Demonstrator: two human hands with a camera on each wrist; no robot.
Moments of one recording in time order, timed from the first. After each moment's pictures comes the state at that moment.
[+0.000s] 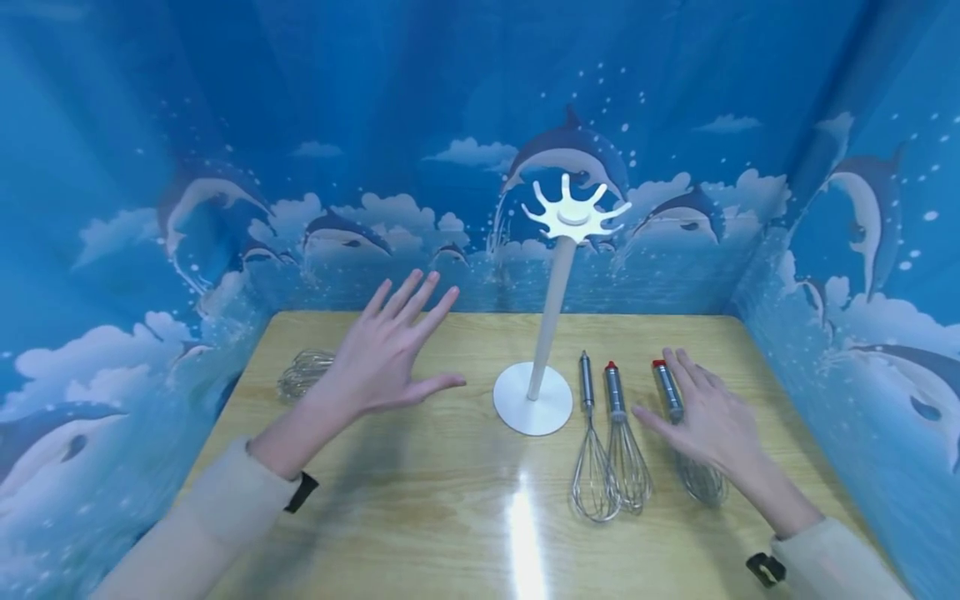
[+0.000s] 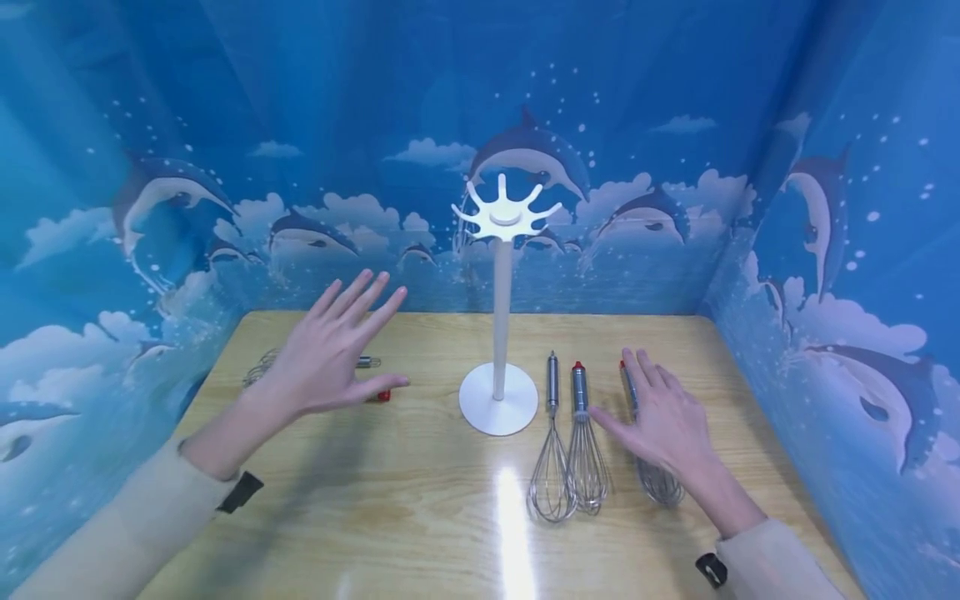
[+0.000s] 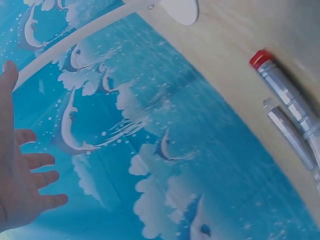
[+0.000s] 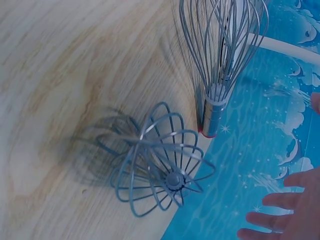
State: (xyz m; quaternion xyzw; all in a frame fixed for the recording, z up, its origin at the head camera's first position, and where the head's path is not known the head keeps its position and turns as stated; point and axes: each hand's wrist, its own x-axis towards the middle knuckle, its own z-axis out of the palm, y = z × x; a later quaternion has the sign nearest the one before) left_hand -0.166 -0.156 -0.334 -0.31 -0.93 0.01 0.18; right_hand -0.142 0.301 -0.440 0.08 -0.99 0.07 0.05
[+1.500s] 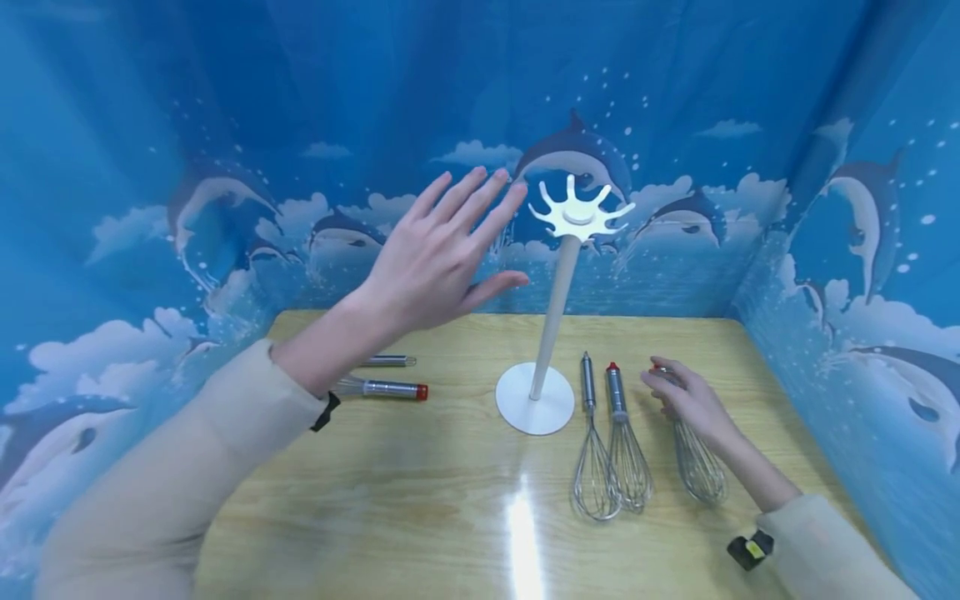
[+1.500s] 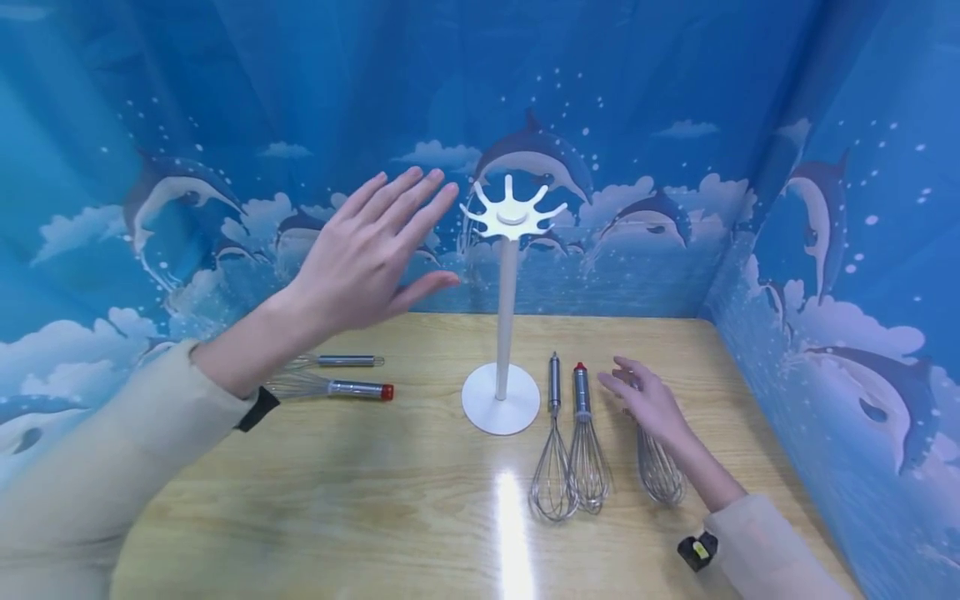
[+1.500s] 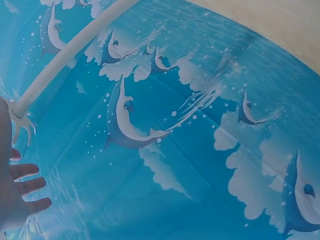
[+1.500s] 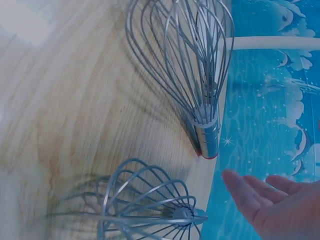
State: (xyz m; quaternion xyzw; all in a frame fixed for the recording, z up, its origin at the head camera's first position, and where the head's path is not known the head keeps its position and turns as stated) left_hand -0.186 -0.102 -0.229 -0.36 -0.87 0.03 0.33; right_hand -0.170 0.299 -0.442 -0.01 -0.89 0.45 -0.12
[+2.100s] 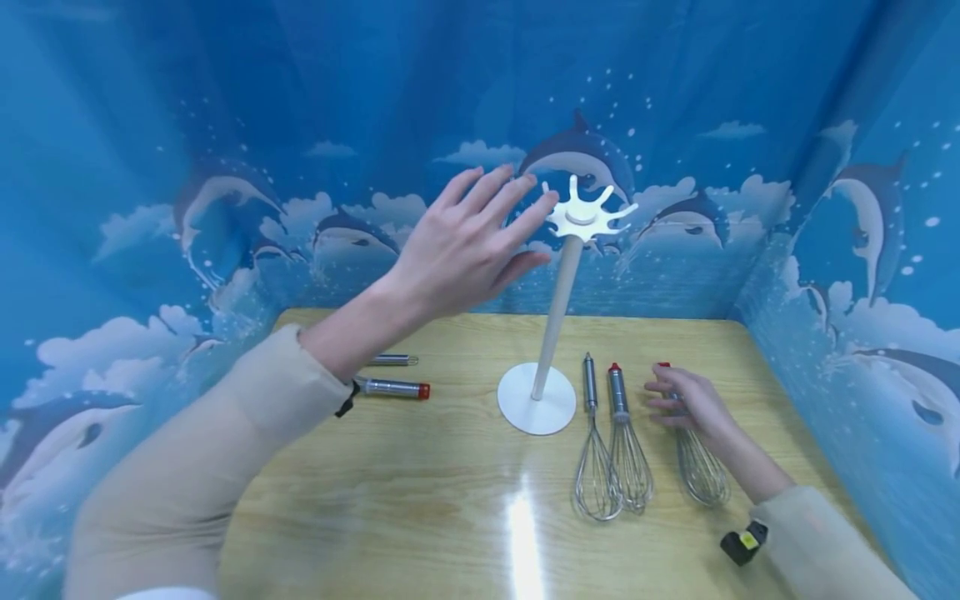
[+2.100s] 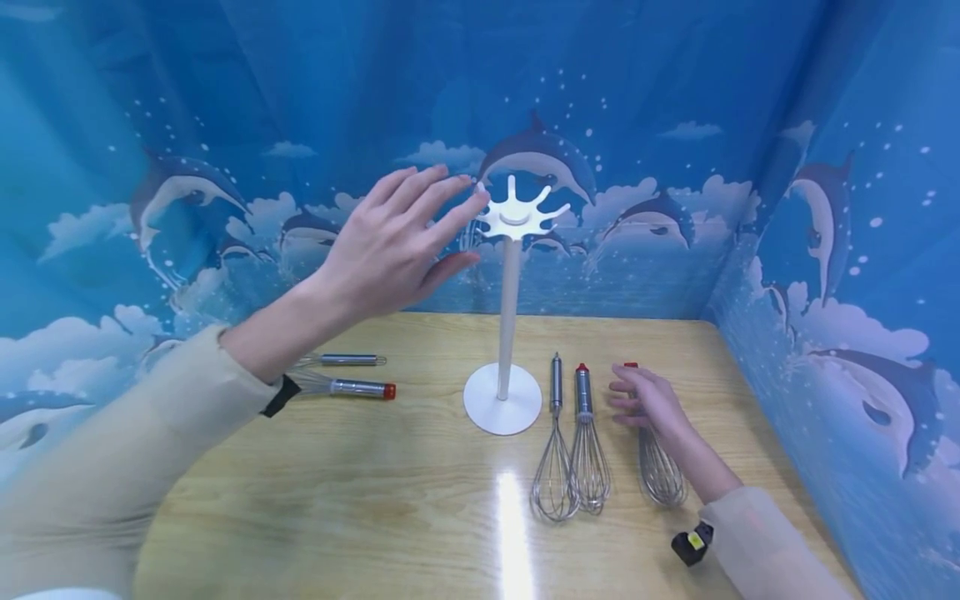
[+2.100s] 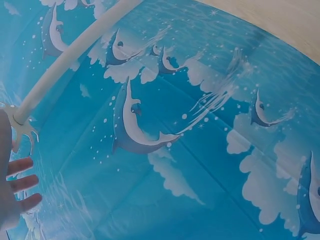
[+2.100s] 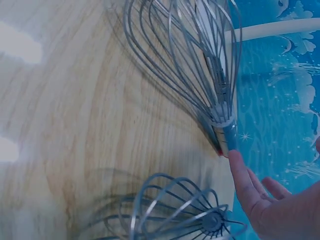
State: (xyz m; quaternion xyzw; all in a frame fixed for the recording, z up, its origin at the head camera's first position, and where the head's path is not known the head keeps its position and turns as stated) left_hand -0.194 -0.081 -0.222 -0.39 -0.82 0.07 0.41; right_hand -0.181 0.309 -0.455 -0.08 -0.78 0.59 -0.19
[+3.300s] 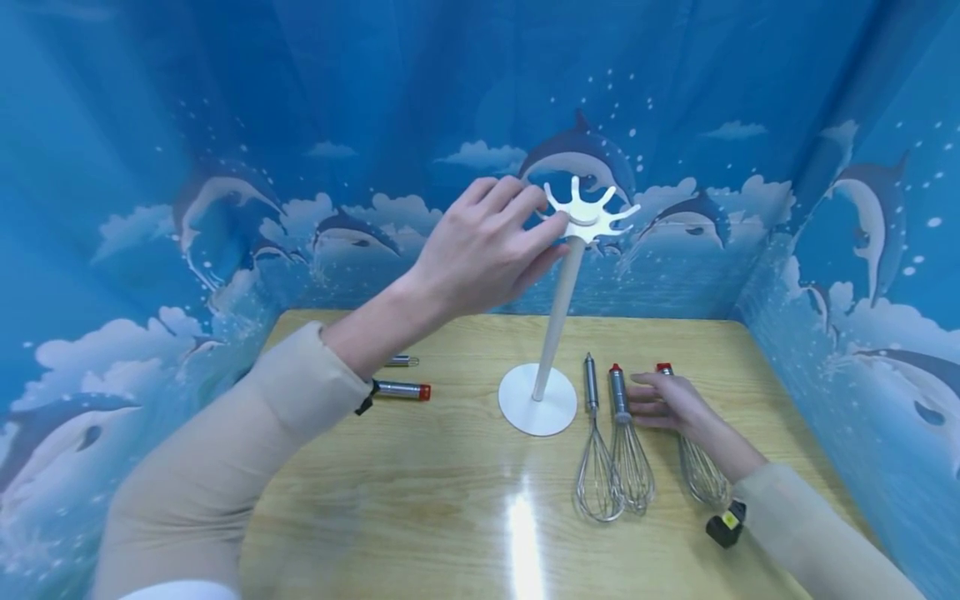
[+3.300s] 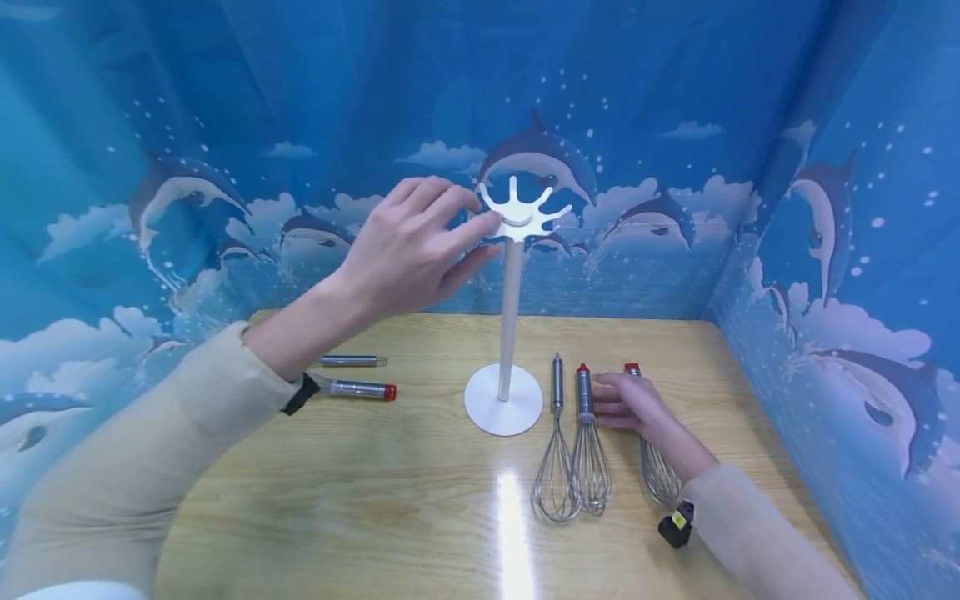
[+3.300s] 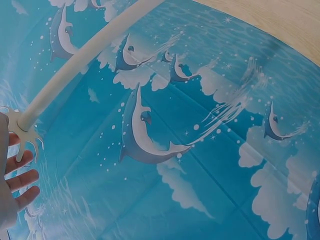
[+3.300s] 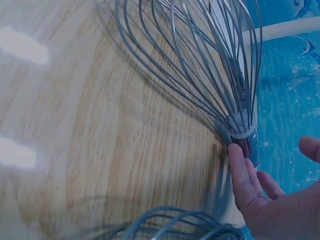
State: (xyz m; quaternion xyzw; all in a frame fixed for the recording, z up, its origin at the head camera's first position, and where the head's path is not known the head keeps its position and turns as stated) left_hand -0.194 -0.066 -0.220 -0.42 -0.80 0.05 0.44; right_hand -0.205 0.295 -0.472 -0.17 -0.72 0.63 -0.25
